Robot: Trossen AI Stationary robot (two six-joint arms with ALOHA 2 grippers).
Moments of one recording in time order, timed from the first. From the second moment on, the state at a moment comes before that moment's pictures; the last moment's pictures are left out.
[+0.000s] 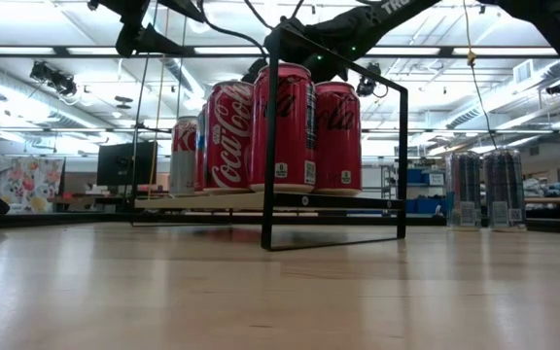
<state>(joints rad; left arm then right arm) 0.24 0.80 0.86 -0.29 -0.35 -0.40 -0.34 2.00 1.61 -0.30 -0.10 0.13</state>
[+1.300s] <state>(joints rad) 0.24 0.80 0.86 -0.29 -0.35 -0.40 -0.35 1.99 1.64 -0.37 -0.13 0.34</state>
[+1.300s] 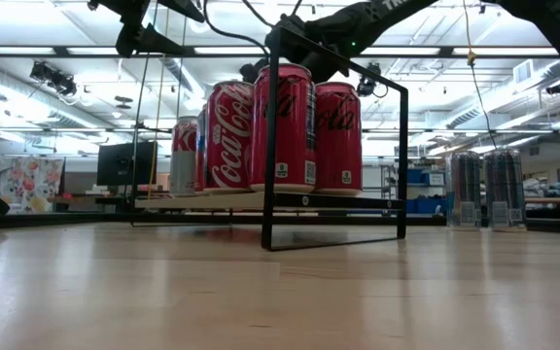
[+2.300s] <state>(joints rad) 0.24 0.80 0.86 -0.29 -0.35 -0.40 -0.45 1.99 1.75 -0.64 -0.03 0.38</state>
